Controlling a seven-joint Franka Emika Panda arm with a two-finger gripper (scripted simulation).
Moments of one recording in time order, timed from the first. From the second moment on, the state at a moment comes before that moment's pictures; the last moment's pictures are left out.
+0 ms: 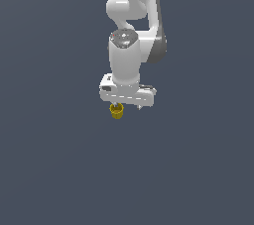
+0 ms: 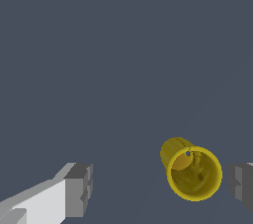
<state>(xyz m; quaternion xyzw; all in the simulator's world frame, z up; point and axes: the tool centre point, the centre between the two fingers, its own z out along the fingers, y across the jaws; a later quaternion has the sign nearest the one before) -0.002 0.001 0.168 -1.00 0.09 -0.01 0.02</state>
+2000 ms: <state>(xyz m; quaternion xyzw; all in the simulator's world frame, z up) -0.063 -0.052 0.053 -0.94 0.34 0.00 0.00</state>
